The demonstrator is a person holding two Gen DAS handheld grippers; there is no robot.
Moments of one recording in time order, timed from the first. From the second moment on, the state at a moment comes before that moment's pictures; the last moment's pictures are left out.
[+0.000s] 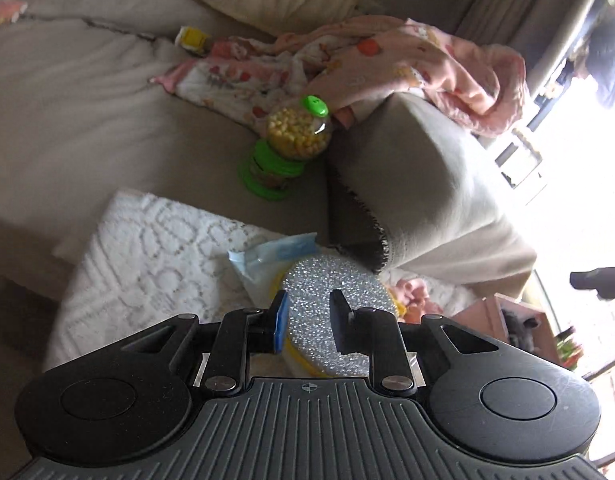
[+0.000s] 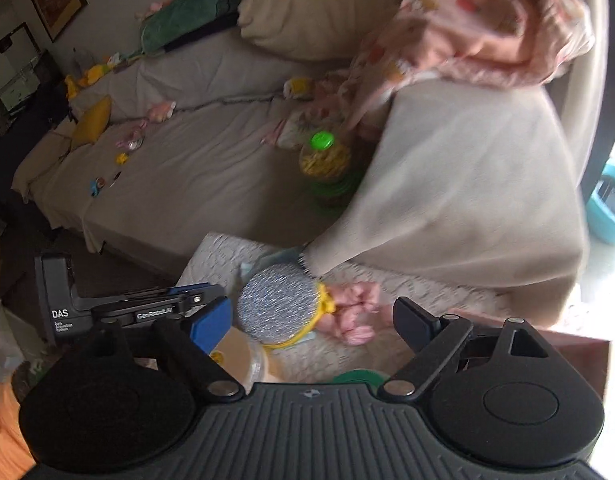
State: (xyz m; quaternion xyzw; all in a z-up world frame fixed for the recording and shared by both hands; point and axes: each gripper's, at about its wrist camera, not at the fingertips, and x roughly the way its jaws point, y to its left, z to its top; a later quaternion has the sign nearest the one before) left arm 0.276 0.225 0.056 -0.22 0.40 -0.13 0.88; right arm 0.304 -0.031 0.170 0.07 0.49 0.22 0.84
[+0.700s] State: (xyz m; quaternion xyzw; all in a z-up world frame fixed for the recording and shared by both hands) left arm 0.308 0.242 0.007 -0.40 0.39 -0.21 0.81; right arm 0.392 0.023 0.027 0.08 0.62 0.17 0.76
